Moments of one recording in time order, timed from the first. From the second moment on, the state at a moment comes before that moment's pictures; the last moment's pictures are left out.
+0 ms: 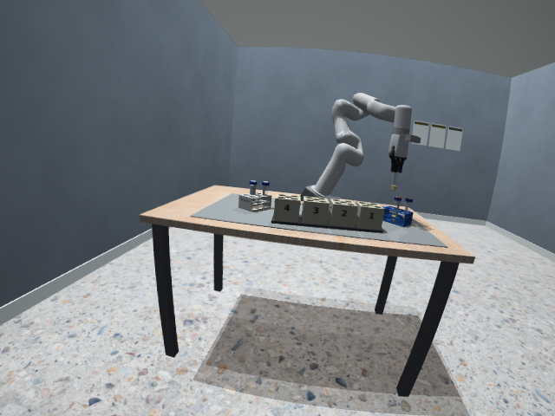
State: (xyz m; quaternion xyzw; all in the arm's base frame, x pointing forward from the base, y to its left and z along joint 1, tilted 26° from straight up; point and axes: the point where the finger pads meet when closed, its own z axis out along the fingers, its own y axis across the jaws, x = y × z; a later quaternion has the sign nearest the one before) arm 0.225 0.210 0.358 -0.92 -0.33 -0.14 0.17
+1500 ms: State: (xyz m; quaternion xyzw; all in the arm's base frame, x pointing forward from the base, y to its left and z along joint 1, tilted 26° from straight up) arm 0.373 0.096 0.332 -0.97 -0.03 -0.09 0.20
